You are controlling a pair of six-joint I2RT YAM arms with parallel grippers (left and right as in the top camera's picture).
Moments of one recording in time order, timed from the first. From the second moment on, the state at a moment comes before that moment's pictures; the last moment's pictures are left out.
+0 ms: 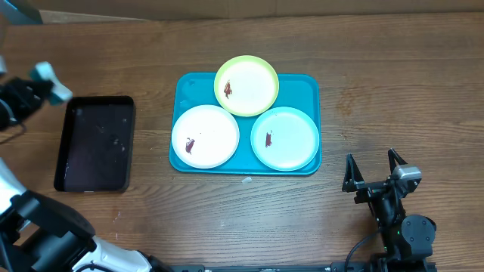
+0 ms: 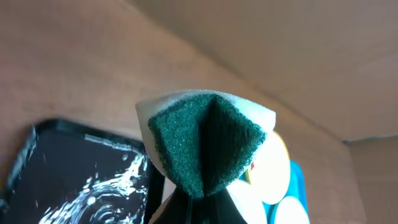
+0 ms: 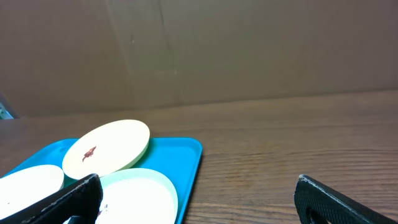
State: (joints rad) left arm 0.80 1.84 1.78 -0.98 0.94 0.11; right arm 0.04 0.01 0.02 -0.03 -0.12 0.15
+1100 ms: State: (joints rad) left arm 0.81 1.85 1.69 -0.89 0.93 -0.05; right arm 0.04 0.01 0.02 -0.03 -0.12 0.15
